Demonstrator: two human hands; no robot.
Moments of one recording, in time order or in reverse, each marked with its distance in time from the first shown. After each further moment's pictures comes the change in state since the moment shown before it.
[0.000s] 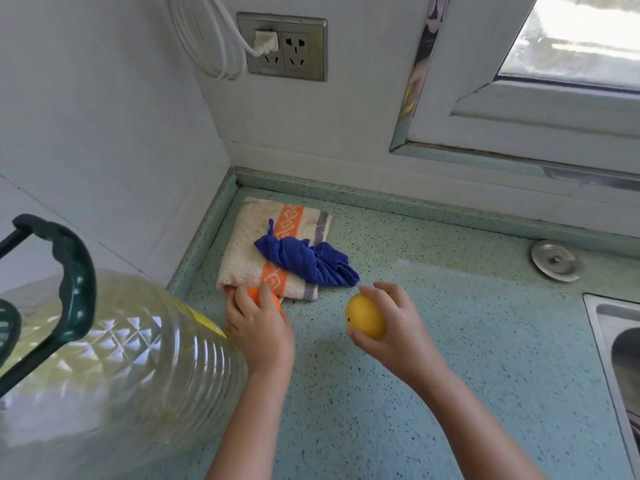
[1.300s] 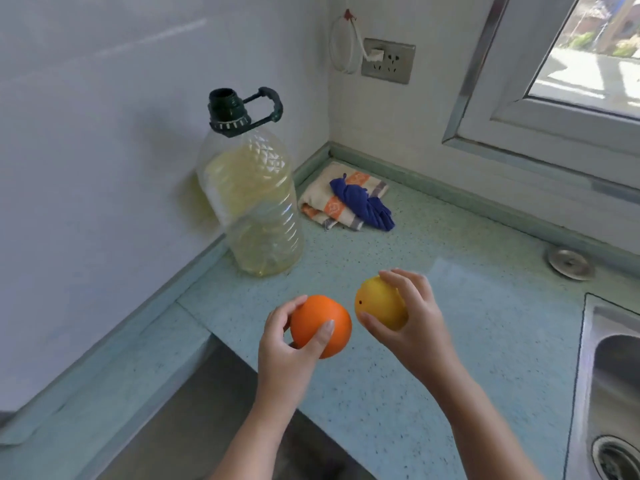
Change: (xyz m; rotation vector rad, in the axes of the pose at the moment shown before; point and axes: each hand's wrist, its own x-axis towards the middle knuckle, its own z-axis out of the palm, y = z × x) left_hand -0.284 0.006 -0.134 -1.028 0.075 -0.302; right_hand -0.196 -0.022 -0.048 0.188 0.005 -0.343
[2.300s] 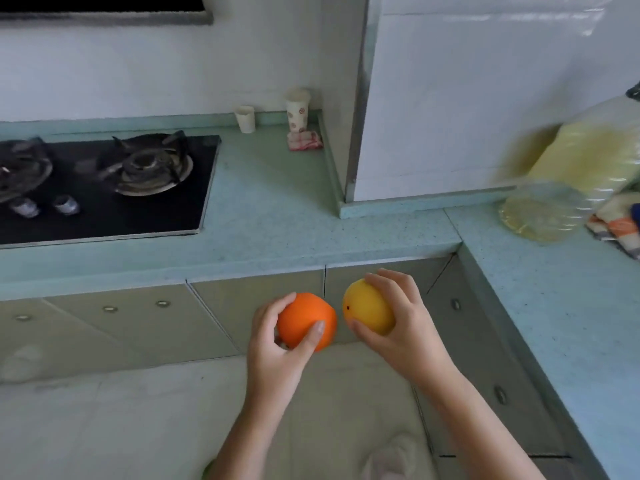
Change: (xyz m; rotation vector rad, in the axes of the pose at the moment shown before) left_hand -0.353 -0.086 -0.264 0.042 0.901 -0.015; right_hand -0.293 -0.200 0.159 0.112 -0.709 -0.585
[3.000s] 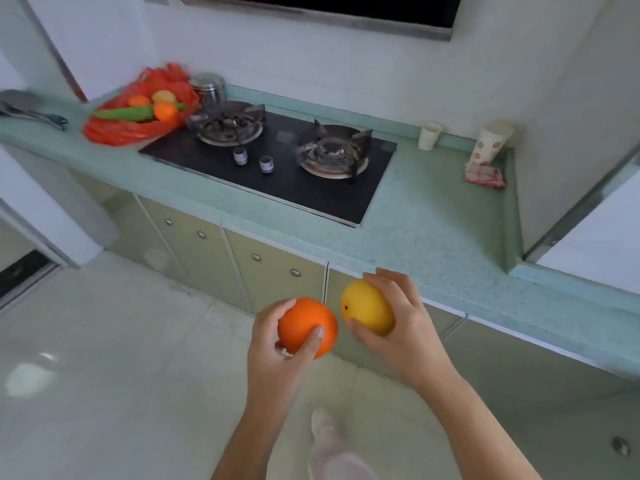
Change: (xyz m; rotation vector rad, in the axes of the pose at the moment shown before) left_hand -0.012 -0.036 -0.169 0.018 0.499 -0.157; right_hand 0.042 -0.124 0.157 0.126 -0.388 -0.328
